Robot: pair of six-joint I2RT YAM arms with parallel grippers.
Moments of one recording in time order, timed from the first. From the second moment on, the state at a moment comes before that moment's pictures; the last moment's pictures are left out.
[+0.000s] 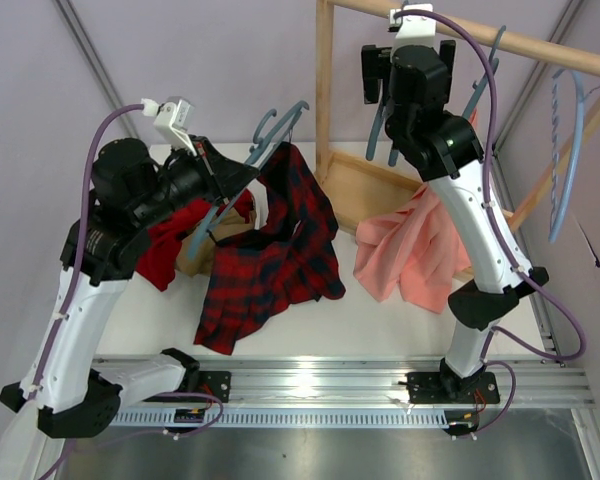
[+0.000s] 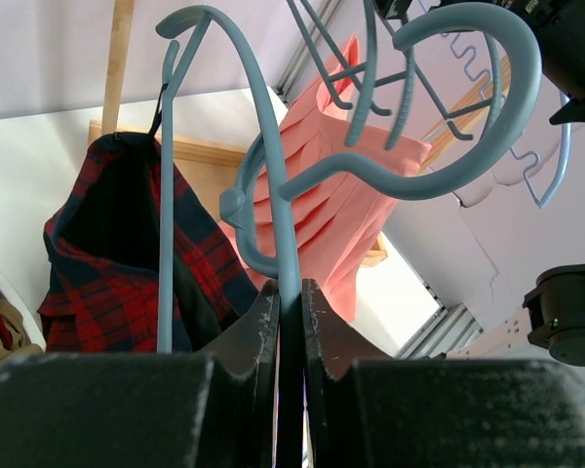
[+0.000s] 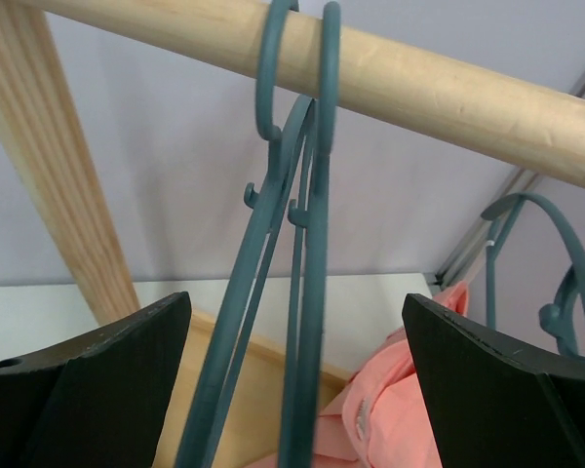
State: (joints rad) left arm -0.47 1.11 1.67 -0.67 0.29 -0.44; right arm 0.60 1.81 2.45 -0.68 0.74 -0.10
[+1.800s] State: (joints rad) left arm -0.38 1.07 1.60 -0.65 0.29 -0.42; right arm 0.54 2.08 2.50 -0.43 0.35 -0.08
